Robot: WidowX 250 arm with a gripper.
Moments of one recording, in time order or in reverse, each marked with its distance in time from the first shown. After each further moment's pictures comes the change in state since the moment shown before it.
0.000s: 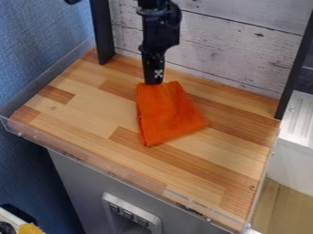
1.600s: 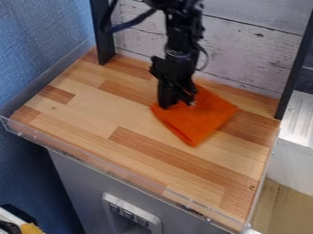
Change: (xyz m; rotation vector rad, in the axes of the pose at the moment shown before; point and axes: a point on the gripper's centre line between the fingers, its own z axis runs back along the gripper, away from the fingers) arm 0.044 -0.017 -0.052 0.167 0.035 0.511
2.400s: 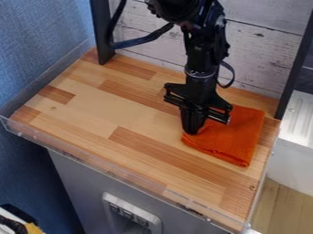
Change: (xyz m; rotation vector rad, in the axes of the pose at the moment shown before) arm -0.010 -0.048 0.008 -0.115 -0.036 0.332
